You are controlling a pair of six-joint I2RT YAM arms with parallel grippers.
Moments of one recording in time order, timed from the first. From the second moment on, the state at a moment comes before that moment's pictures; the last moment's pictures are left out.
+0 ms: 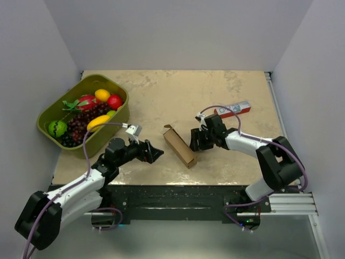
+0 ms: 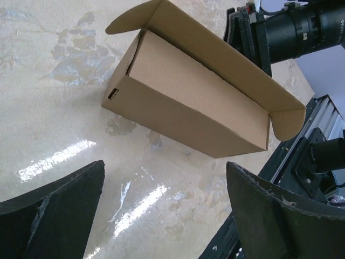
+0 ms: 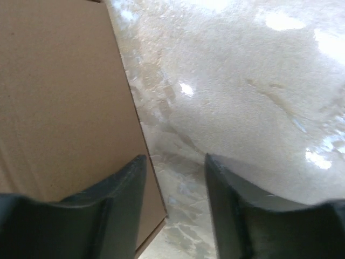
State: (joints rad) left arm -0.54 0.88 0.23 0.36 0.32 -0.49; right arm 0.50 1.56 0.75 -0.14 -0.28 0.33
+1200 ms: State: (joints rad) left arm -0.41 0.91 0.70 -0.07 0.29 -0.29; right arm 0.99 1.46 1.10 -0.55 0.31 0.22
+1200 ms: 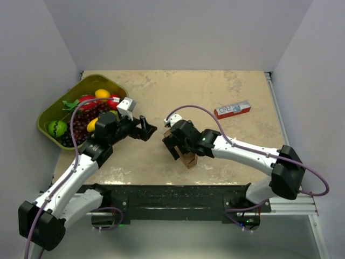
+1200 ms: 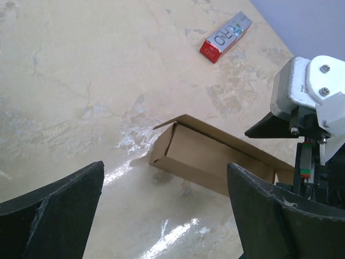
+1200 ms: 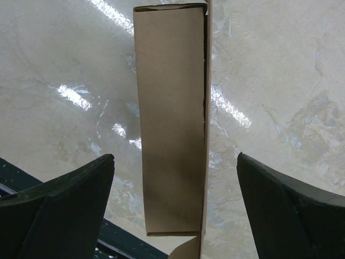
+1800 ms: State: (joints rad) left arm -0.37 0.93 0.70 -0.18 0.28 -0.14; right arm 1.03 1.62 1.13 -0.55 0.37 0.12
